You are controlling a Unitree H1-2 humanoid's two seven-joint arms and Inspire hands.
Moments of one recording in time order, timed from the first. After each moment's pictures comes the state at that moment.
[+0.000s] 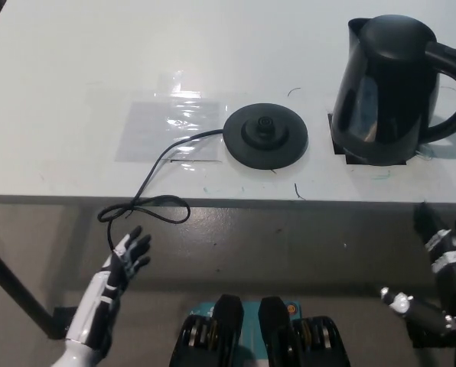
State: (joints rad) left_arm 0.09 0.14 -0.07 -0.21 -0.04 -0.08 -0.12; right_arm 0.02 -0.14 -0.06 -0.07 0.03 -0.38 0.08
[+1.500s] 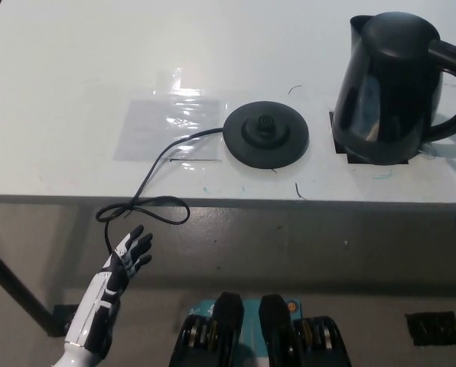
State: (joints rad) left_arm 0.09 0.15 -0.06 -0.23 -0.03 -0.11 -0.12; right_arm -0.63 -0.34 -0.24 0.39 0.27 -0.13 0.12
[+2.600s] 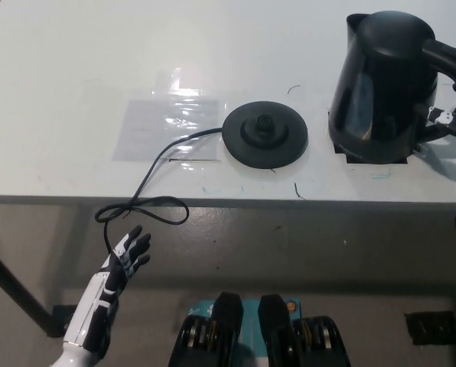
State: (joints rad) left_arm 0.09 0.15 -0.05 -0.22 -0.03 -0.11 -0.13; right_arm -0.70 -0.32 -0.20 0.67 0.25 -0.16 0.13
